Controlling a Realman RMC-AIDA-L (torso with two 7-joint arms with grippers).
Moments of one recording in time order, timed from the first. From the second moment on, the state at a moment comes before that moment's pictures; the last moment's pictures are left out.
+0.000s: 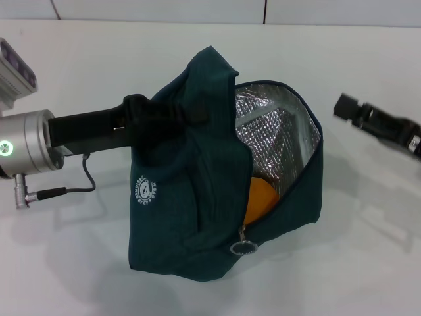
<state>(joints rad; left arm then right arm) -0.54 -2.04 0.69 0.49 1.76 1.82 -2.24 0.44 1.99 -1.32 -0.28 -0.96 -1.57 1.68</state>
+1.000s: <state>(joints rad) -0.54 -2.04 0.69 0.49 1.77 1.82 -2.23 0.50 2.01 -1.35 -0.25 -1.07 -1.56 1.88</state>
